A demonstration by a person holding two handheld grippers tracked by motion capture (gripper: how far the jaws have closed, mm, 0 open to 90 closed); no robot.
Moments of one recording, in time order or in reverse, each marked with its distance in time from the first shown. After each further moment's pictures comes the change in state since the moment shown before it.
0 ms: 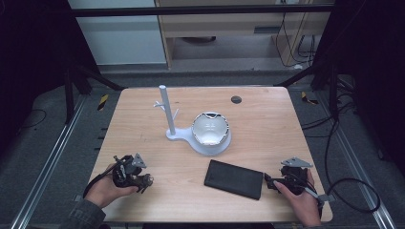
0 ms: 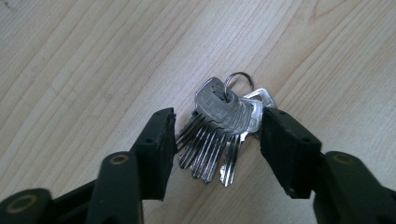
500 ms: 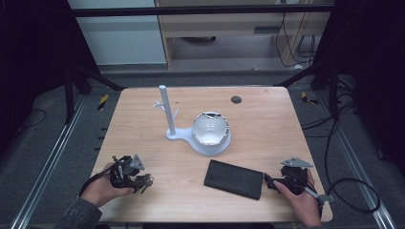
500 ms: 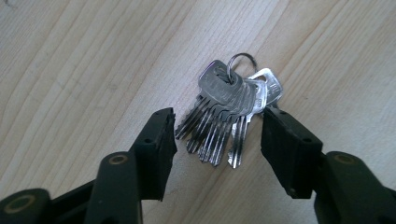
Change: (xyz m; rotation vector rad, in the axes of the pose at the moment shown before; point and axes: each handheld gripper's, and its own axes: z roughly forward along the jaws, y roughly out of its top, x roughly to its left) left arm 0.003 -0.004 -0.003 0.042 0.003 0.071; right arm 0.000 0.000 0.000 0.000 0.000 0.000
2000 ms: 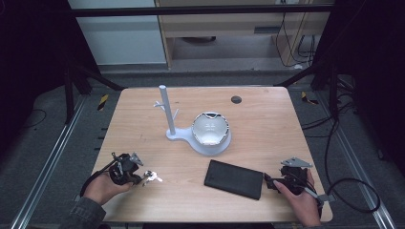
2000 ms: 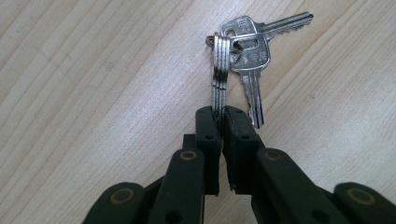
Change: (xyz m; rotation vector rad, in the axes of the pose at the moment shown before) left arm 0.010 0.000 0.003 0.038 -0.063 -0.124; right arm 0.001 0.000 0.000 0.001 -0.006 0.003
